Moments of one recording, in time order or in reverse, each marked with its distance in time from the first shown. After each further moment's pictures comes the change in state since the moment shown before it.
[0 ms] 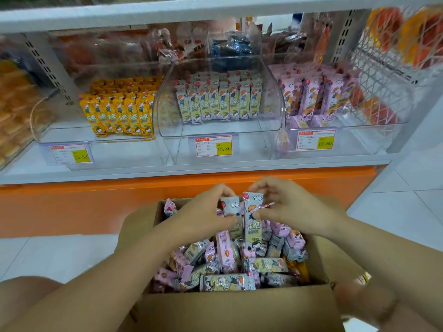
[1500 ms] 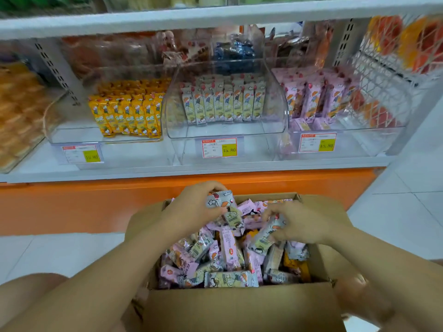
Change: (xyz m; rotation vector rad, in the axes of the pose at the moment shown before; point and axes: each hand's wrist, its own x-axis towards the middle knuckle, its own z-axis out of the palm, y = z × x) left_hand -0.011 -0.007 -0.020 0.099 0.124 0.008; right_hand -0.011 0.013 -0.001 -0.674 -0.241 0.186
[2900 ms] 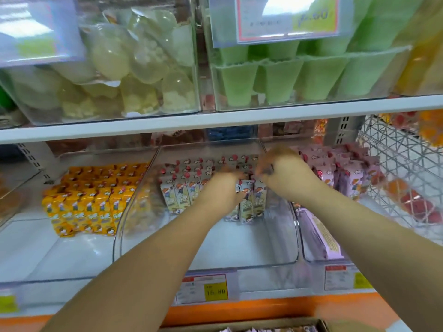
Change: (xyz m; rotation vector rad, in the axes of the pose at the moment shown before) left_hand 0.270 0.051 -0.071 0.394 0.237 0.131; right_hand 0.166 0.012 -0.220 -0.117 0.750 -0.046
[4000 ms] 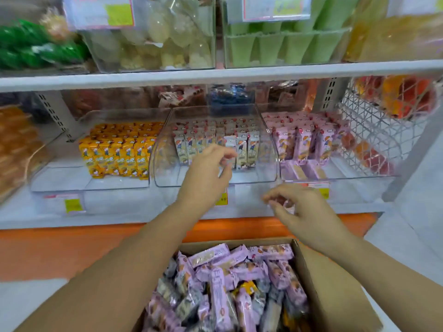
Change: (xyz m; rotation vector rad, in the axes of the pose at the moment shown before) left_hand -0.150 0.022 -0.014 -0.334 0.415 0.163; right_hand -0.200 -0.034 -0.006 0.320 0.042 -0.109
